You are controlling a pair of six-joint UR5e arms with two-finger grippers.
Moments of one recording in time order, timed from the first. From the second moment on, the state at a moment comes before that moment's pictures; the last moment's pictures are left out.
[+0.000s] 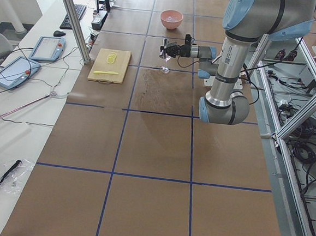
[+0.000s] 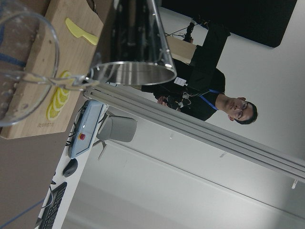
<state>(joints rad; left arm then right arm) -0.08 -2.16 -1.56 -2.45 -0.09 0.38 1.50 -1.69 1.76 -1.22 2.35 0.17</state>
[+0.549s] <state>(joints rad) -0.07 -2.16 -1.56 -2.45 -0.08 0.48 1.50 -1.69 1.76 -1.22 2.35 0.20</state>
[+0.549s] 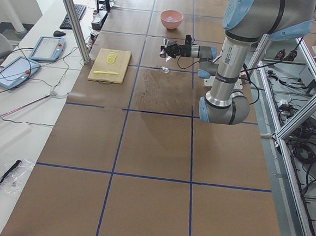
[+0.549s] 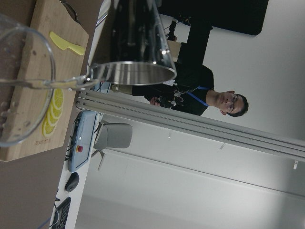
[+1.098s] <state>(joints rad) -0.06 -2.17 -1.60 -2.45 -0.08 0.70 1.50 -1.69 1.74 -1.22 2.36 0.21</state>
